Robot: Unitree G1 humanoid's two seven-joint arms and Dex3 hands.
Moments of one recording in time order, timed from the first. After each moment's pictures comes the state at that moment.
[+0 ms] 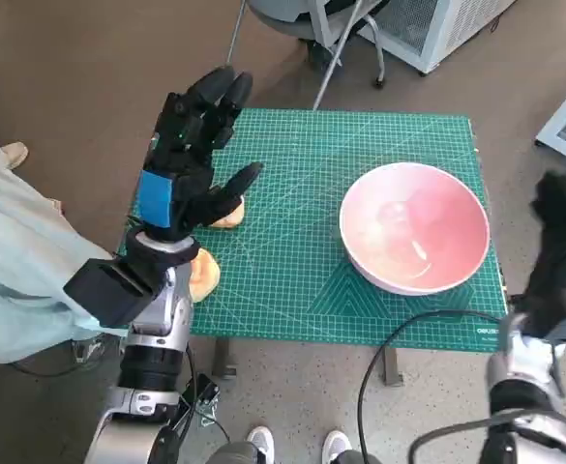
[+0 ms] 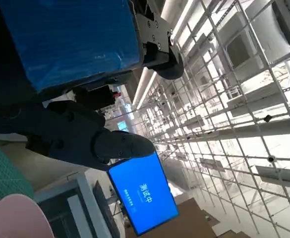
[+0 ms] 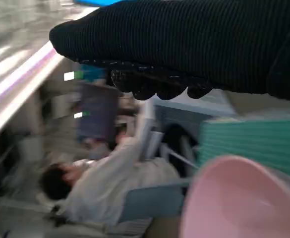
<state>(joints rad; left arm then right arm) -0.62 0.09 0.11 0.42 -0.21 -0.63 -0.32 -0.66 -0.26 -0.40 1.26 0.16 -0.87 0.01</state>
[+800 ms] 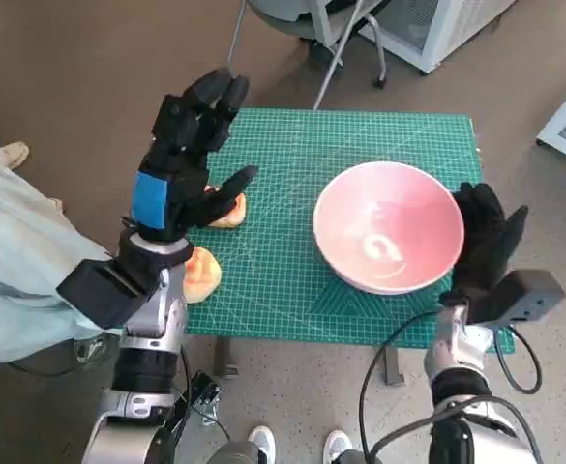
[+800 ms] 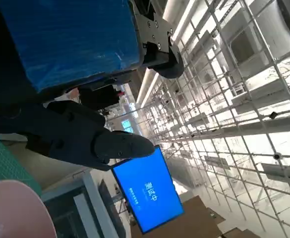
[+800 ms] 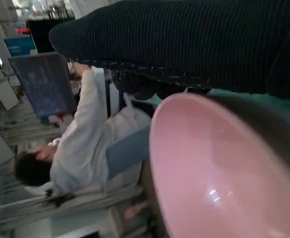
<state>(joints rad) -0.59 0.12 0.12 0.38 -0.21 -0.60 -0.34 -0.79 -0.08 -0.48 1.29 0.28 -0.71 0.13</state>
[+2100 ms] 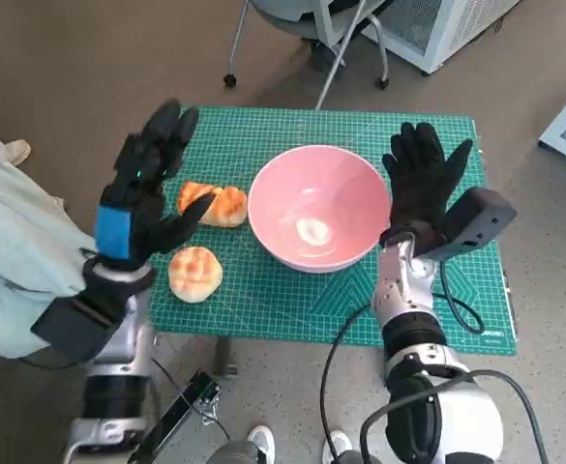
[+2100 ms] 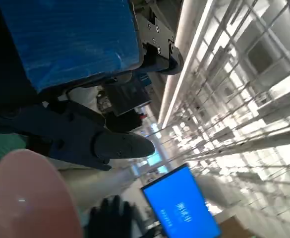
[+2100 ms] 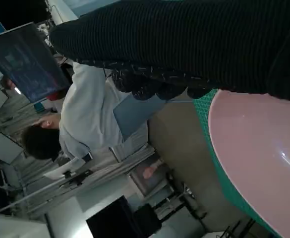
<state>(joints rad) -0.40 0.29 0.17 0.29 -0.13 -0.65 -0.34 -1.02 0.03 -0.50 1.32 0.27 -0.56 0.01</state>
